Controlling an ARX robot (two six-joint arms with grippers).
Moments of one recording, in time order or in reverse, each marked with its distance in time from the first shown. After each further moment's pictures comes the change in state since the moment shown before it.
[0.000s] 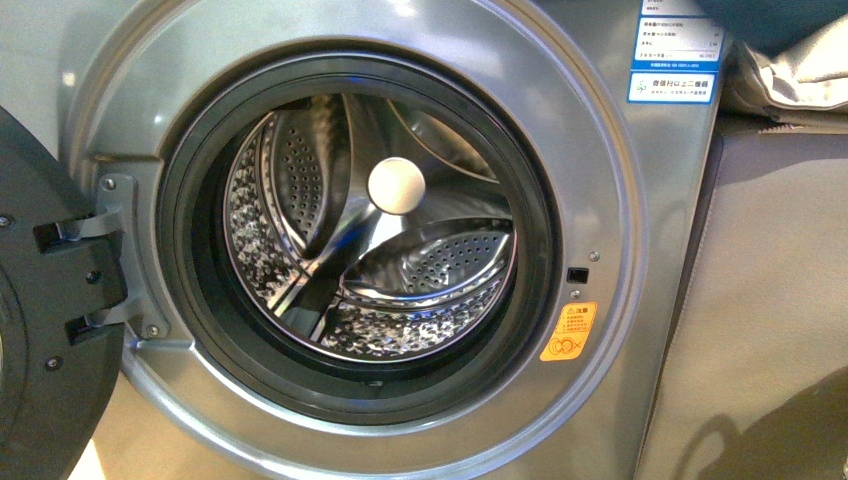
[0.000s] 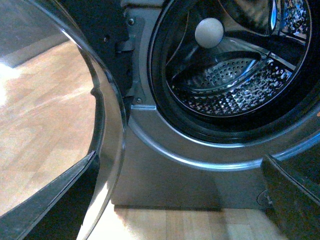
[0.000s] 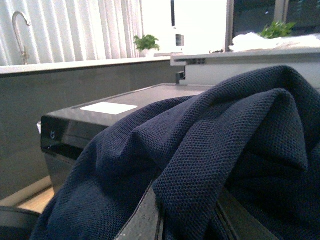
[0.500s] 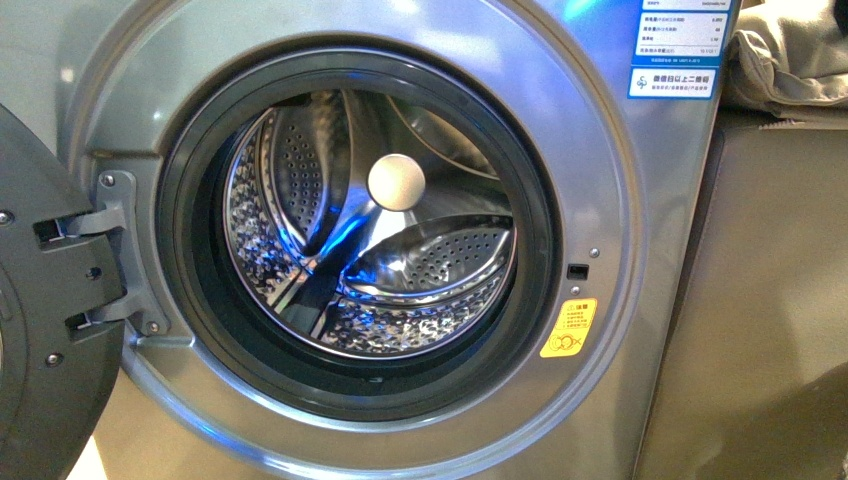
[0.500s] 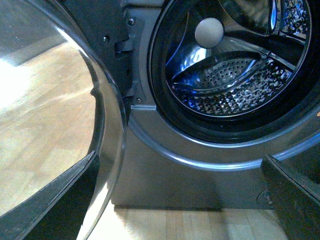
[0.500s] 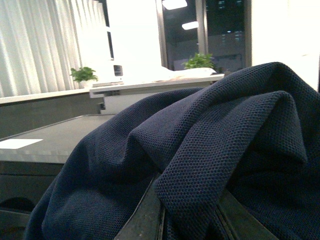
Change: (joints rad) left arm 0.000 0.000 0.000 0.000 0.000 0.000; right arm -0.481 -0.199 -0.169 0.095 -0.192 0.125
